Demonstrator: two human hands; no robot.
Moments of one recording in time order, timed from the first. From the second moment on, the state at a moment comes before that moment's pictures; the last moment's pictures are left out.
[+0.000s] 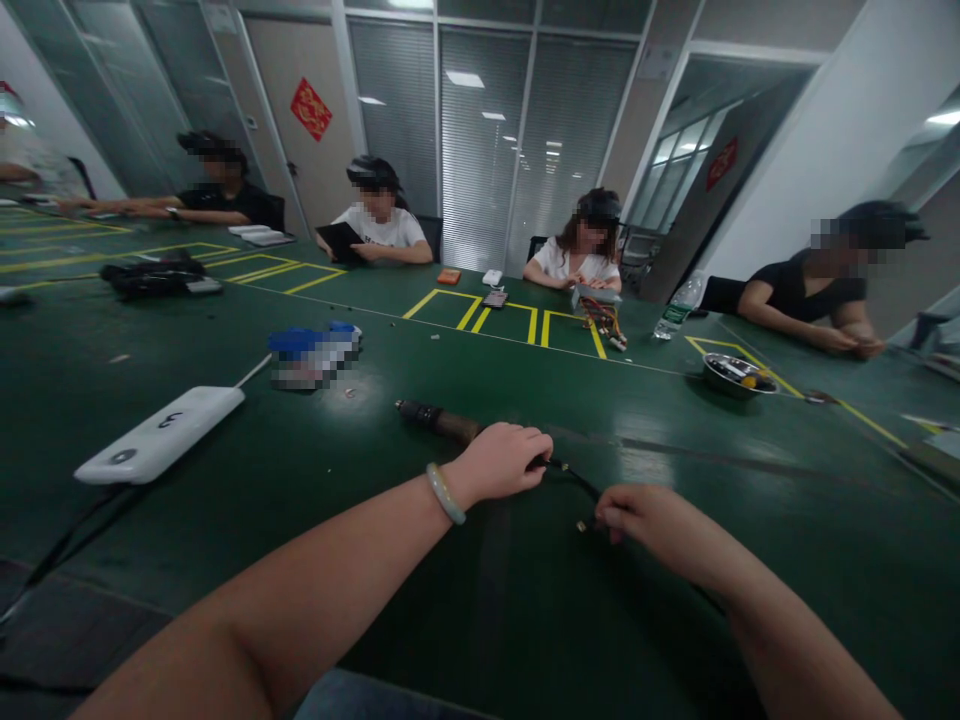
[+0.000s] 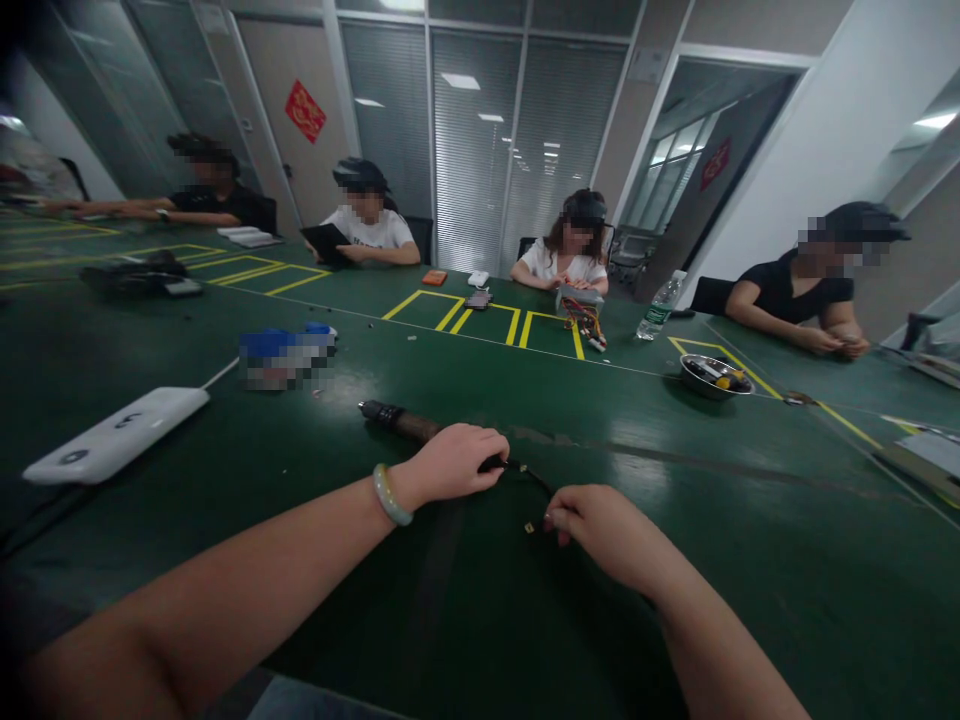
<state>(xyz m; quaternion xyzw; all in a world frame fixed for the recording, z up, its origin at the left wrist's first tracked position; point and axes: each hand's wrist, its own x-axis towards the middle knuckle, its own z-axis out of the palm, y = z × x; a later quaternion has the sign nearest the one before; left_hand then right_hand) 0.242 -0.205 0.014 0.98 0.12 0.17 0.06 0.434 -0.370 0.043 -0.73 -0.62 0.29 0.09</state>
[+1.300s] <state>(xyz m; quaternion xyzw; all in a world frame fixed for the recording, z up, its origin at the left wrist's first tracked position) 0.245 -0.200 0.009 0.97 0.10 0.18 0.09 0.409 -0.330 -0.001 -0.76 -0.58 0.07 0.28</state>
